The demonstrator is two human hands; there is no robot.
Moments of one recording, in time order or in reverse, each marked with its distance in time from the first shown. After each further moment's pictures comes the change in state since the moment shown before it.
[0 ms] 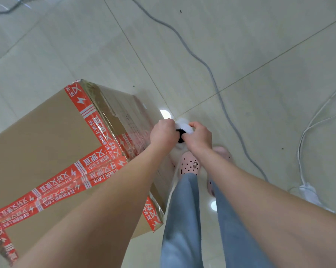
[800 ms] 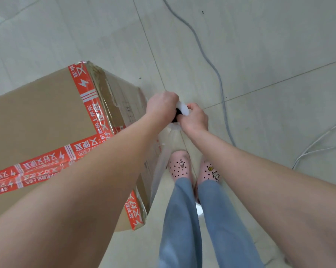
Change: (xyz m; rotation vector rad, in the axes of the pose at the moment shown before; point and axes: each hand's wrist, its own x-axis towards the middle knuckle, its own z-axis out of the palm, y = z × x) left_hand 0.042 0.015 -0.051 0.229 0.116 0.046; right_hand 0.036 -0.049 -0.001 -0.109 -0.038 -0.154
